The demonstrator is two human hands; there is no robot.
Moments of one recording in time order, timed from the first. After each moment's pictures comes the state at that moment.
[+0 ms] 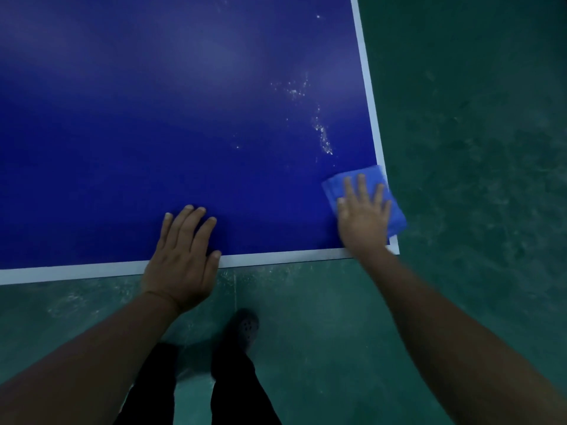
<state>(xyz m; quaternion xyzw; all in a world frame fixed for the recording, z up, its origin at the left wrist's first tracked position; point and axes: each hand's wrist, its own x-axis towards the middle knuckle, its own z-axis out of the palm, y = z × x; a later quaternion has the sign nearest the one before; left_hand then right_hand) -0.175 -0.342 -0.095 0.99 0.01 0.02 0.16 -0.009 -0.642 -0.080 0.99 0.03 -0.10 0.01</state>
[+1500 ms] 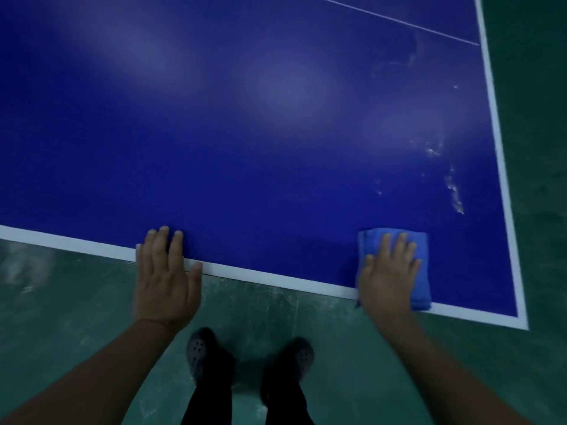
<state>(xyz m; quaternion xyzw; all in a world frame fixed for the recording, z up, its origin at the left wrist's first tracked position) -0.296 -0.133 -0.095 0.95 0.27 0.05 0.16 -0.105 -0.447 -0.091 1.00 0.04 -0.08 -0.03</state>
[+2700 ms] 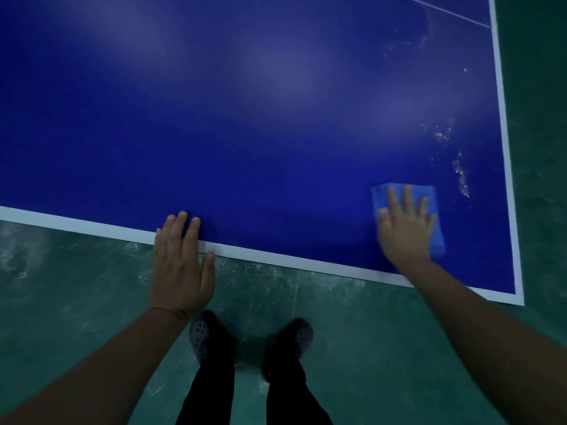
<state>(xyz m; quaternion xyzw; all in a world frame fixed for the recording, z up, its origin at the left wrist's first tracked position) -0.305 -0.127 -0.093 0.94 0.23 0.09 0.24 -0.049 -0.440 -0.072 0.99 0.09 -0.10 0.00</state>
